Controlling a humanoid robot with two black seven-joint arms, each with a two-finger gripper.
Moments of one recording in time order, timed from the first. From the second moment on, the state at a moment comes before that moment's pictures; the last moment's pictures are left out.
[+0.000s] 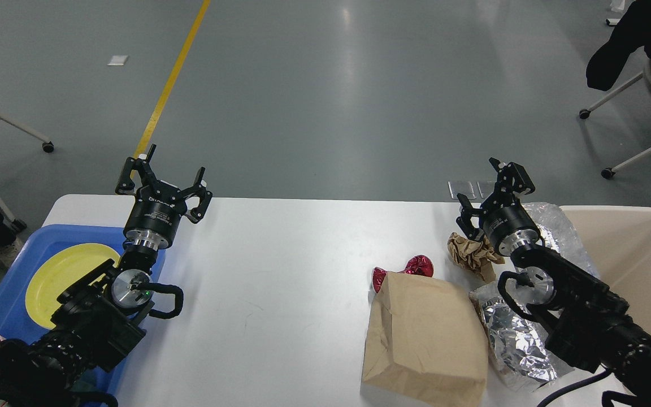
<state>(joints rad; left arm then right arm) -0.72 0.06 -0.87 -0.26 -0.13 -0.66 -0.42 0.67 -0.18 0.65 0.46 -0.10 0.25 0.40</state>
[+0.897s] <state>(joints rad) -0.72 0.05 -0.87 -0.26 -0.13 -0.66 -0.43 0.67 -0.18 0.65 0.46 -0.10 0.25 0.40</state>
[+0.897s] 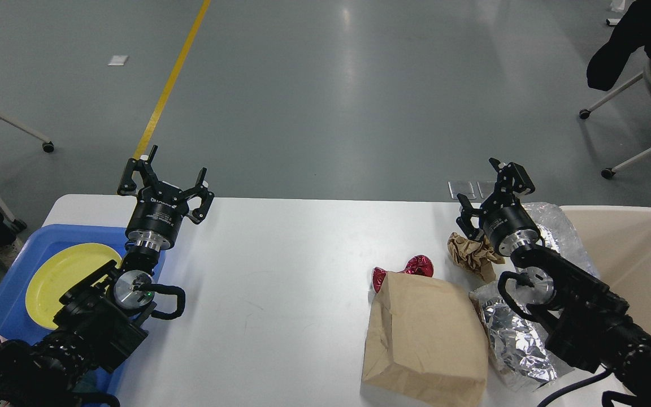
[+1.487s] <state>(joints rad) -0.72 0.05 -0.87 -0.26 -0.13 -0.66 -0.43 0.67 -0.18 0.65 0.46 -0.10 0.25 0.40</state>
